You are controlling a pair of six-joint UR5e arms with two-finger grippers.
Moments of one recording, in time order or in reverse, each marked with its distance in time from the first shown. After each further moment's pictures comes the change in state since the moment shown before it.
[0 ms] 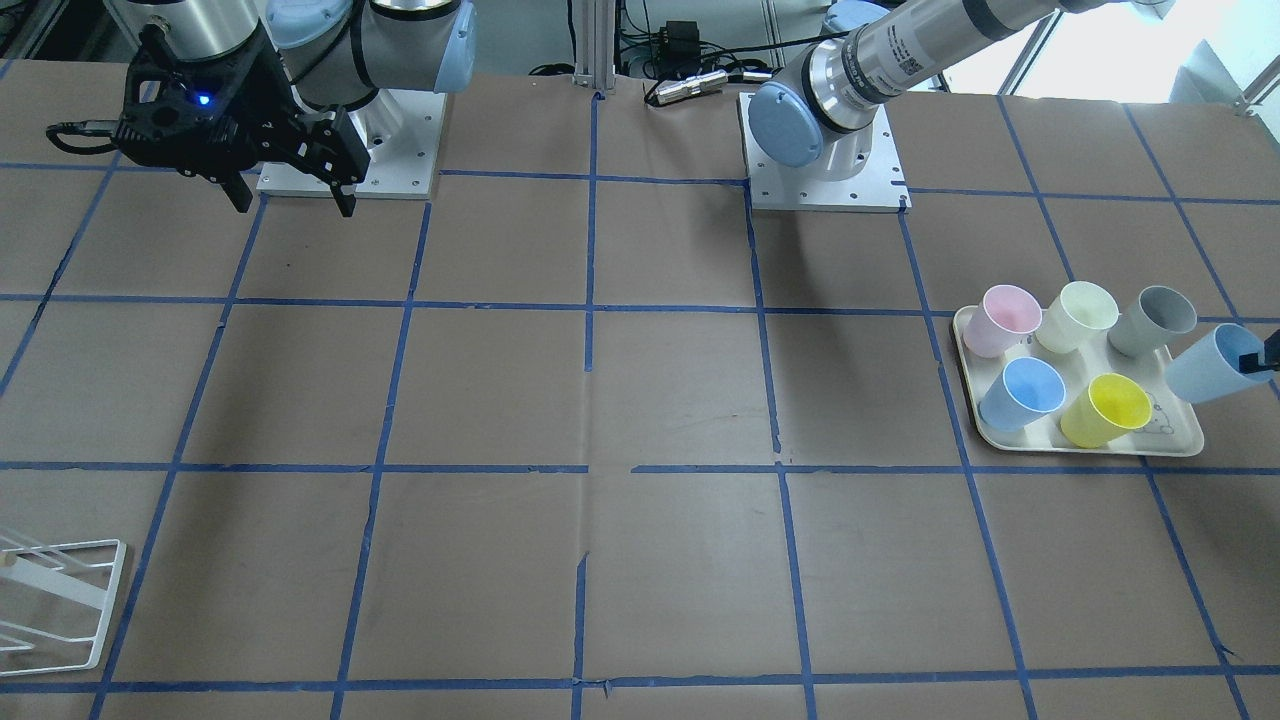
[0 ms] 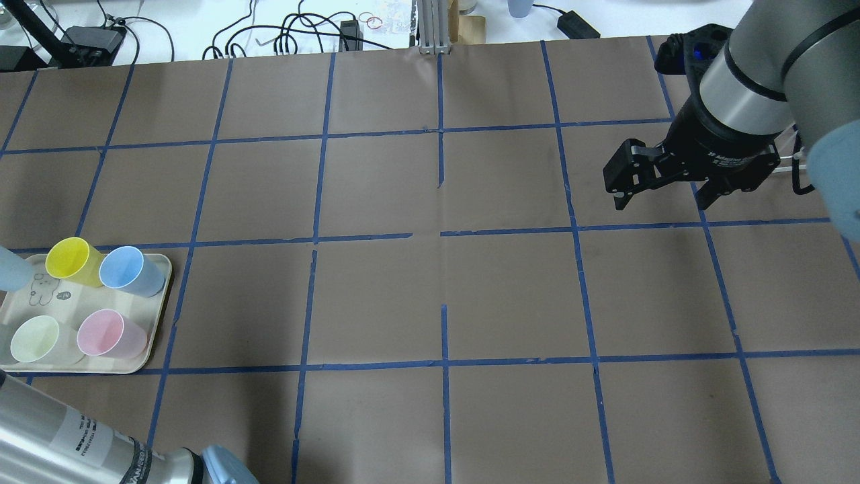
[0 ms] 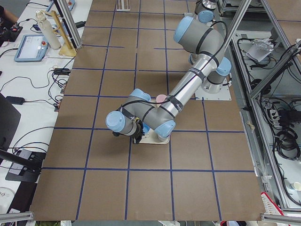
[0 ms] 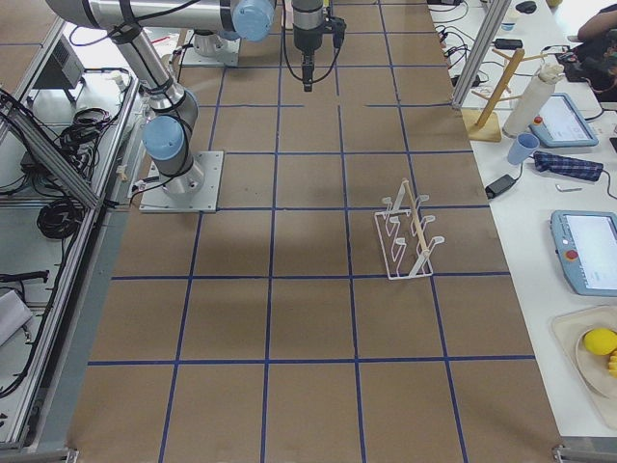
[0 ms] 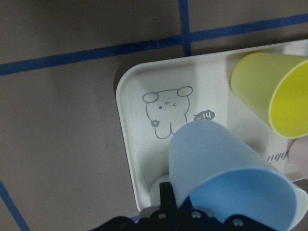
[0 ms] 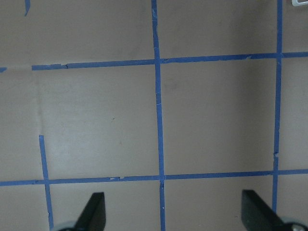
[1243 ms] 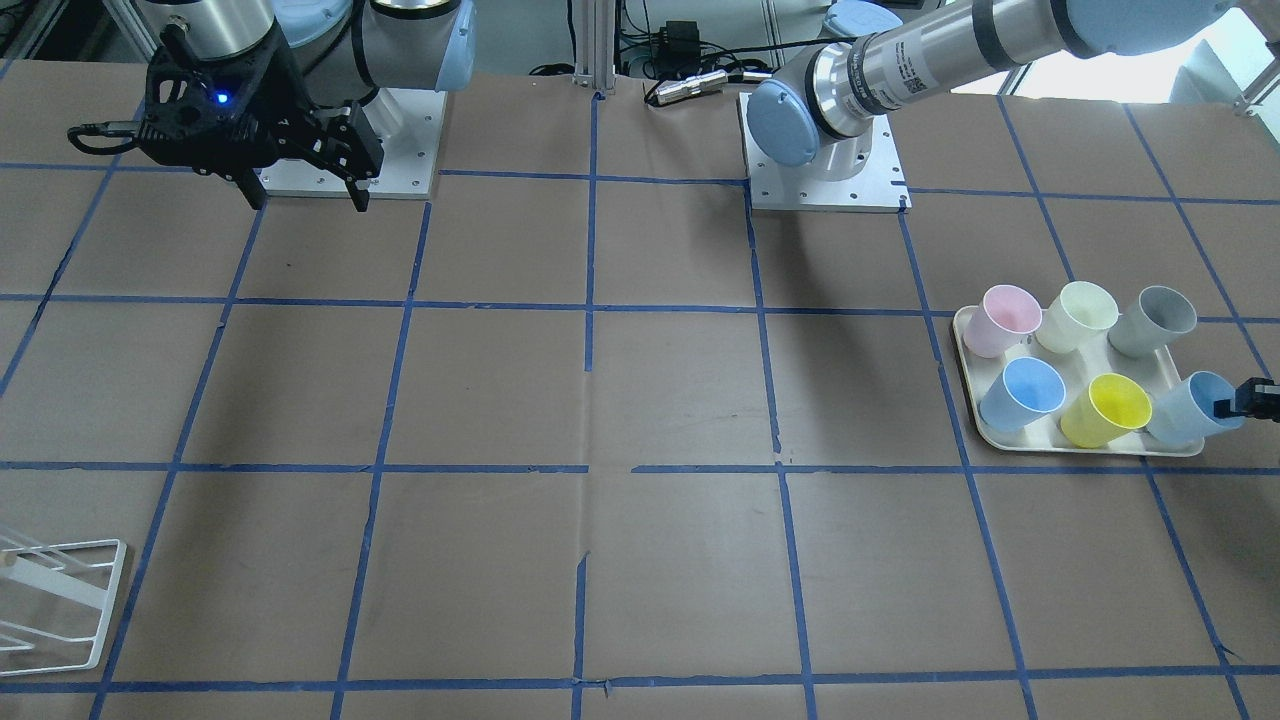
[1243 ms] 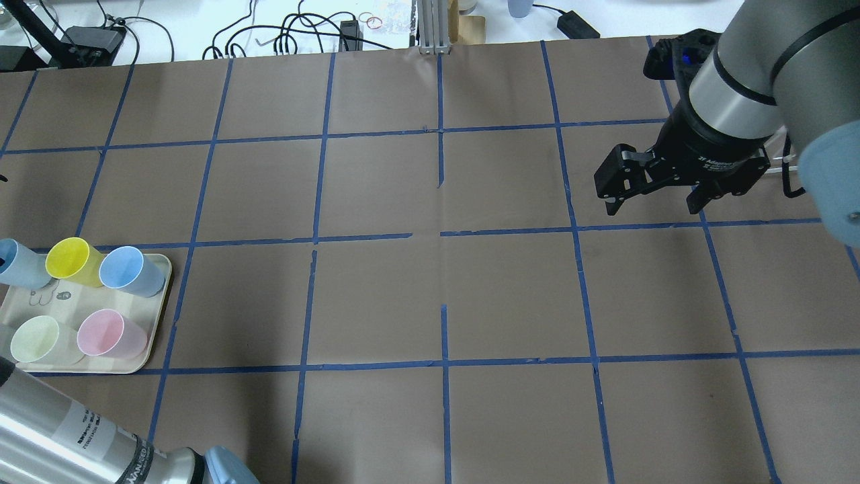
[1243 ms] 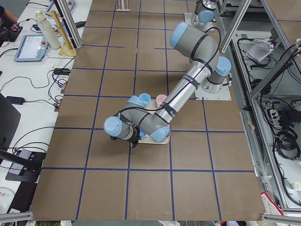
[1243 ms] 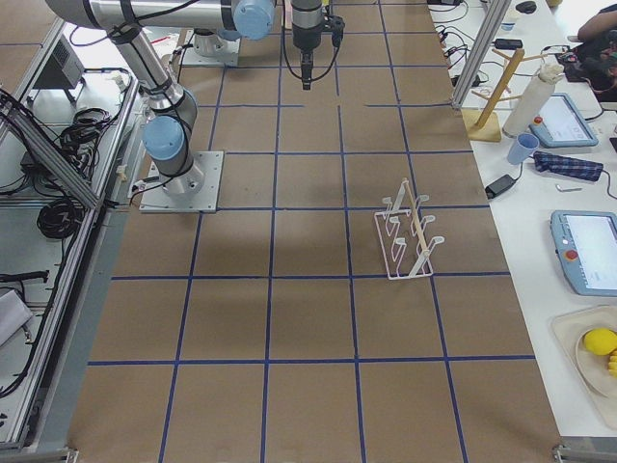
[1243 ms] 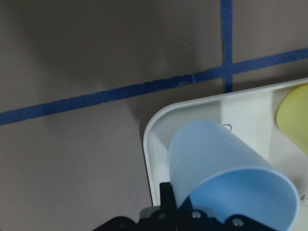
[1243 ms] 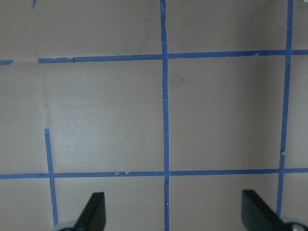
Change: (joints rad) left arm -0.016 -0.051 -0.009 0.074 -0.001 -0.008; right arm 0.016 0.002 -0.002 0.012 0.007 0.001
